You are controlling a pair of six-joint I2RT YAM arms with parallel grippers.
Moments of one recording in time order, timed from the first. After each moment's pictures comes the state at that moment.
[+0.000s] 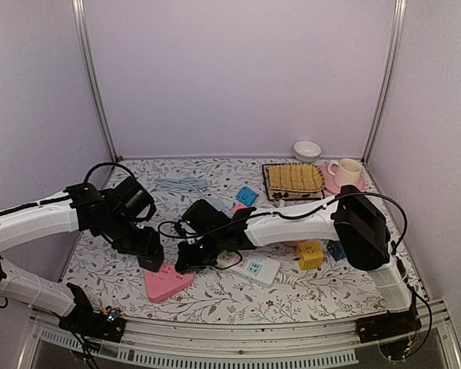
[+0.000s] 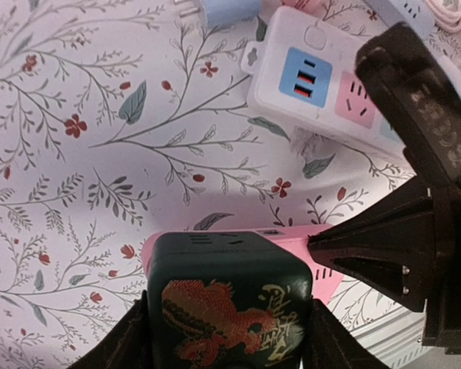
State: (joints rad) left arm -0.76 1.19 0.88 -0.90 -0.04 -0.61; right arm 1.17 2.30 1.75 -0.30 -0.32 0.78
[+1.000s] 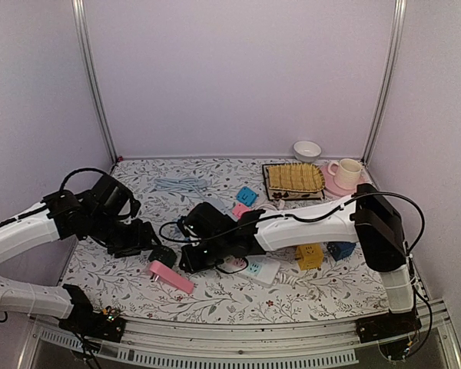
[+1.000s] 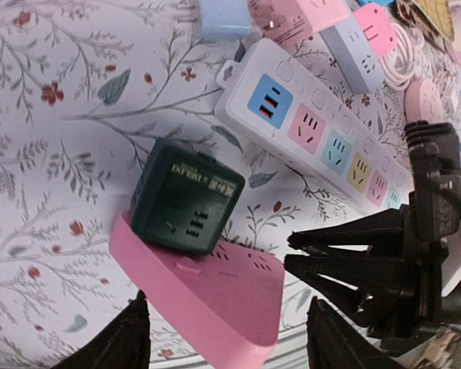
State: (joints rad) left arm -0.69 1.06 0.83 -0.82 0.07 -0.80; right arm 1.21 2.18 1.64 -0.31 -0.13 0.69
